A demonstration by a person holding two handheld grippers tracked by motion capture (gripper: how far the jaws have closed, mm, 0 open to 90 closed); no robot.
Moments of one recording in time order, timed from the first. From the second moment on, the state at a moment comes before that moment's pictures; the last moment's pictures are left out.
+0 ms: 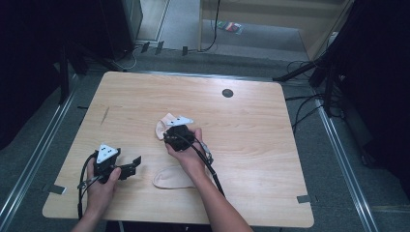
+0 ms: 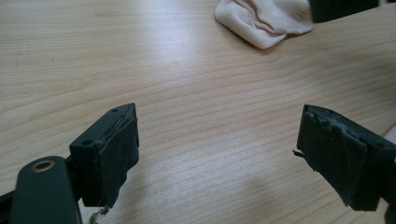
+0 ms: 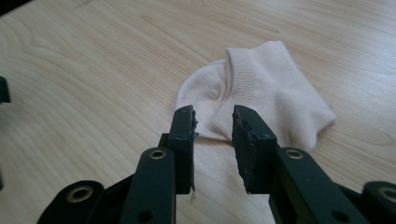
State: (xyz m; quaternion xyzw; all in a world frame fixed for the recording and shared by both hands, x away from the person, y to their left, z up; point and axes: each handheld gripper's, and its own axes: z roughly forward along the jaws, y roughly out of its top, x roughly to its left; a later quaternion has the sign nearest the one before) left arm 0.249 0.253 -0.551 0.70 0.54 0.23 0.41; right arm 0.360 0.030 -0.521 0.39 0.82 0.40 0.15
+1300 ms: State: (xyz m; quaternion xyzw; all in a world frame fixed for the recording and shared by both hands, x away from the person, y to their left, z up) left arm 0.251 0.253 -0.552 0.70 0.55 0.22 0.41; right arm 0.379 0.032 -0.520 0.43 0.79 0.41 0.14
